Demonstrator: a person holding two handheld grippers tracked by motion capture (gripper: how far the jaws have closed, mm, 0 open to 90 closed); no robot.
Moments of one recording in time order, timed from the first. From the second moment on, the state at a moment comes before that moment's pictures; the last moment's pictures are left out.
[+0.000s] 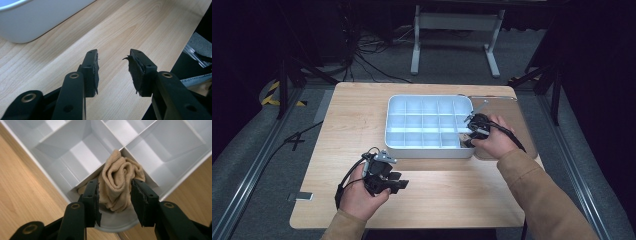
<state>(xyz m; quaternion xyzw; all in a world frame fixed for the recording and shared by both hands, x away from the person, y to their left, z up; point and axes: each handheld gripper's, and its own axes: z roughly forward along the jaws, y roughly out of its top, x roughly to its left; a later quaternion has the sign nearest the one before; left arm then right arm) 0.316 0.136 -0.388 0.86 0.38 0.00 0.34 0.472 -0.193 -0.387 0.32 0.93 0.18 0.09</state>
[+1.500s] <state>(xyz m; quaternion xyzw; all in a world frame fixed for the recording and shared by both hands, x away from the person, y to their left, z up) 0.321 0.144 -0.382 0.86 0.38 -0.01 0.34 0.348 -0.215 -0.367 0.24 0.89 0.38 0.06</state>
